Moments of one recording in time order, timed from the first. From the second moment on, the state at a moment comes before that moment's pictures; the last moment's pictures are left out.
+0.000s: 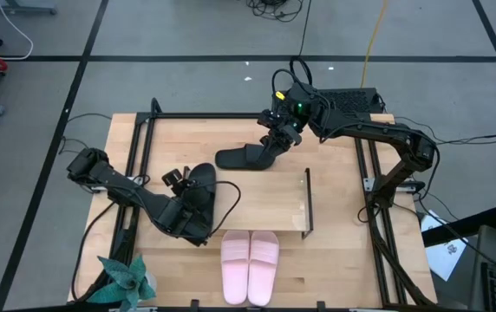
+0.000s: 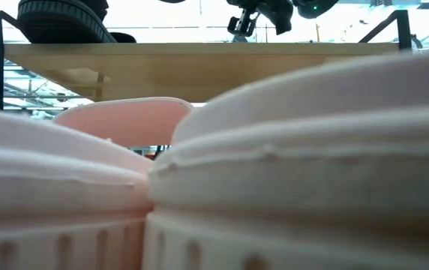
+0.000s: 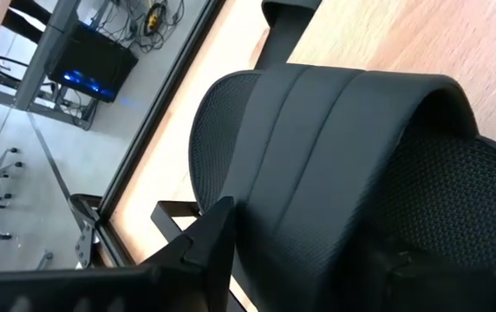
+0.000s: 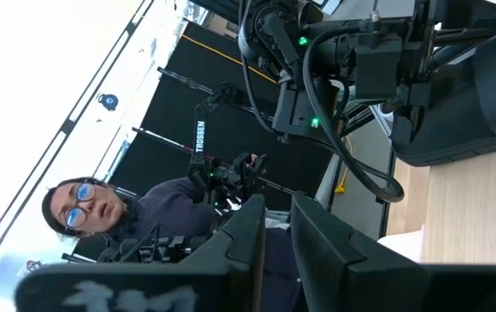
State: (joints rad) left arm -0.49 1.64 1.37 -1.50 -0.75 -1.06; right arm -0.40 1.62 1.33 0.27 -1.30 1.09
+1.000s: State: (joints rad) left arm -0.50 1.63 1.49 -1.53 -0.68 -0.99; right arm -0.40 1.62 1.33 0.27 -1.26 1.09
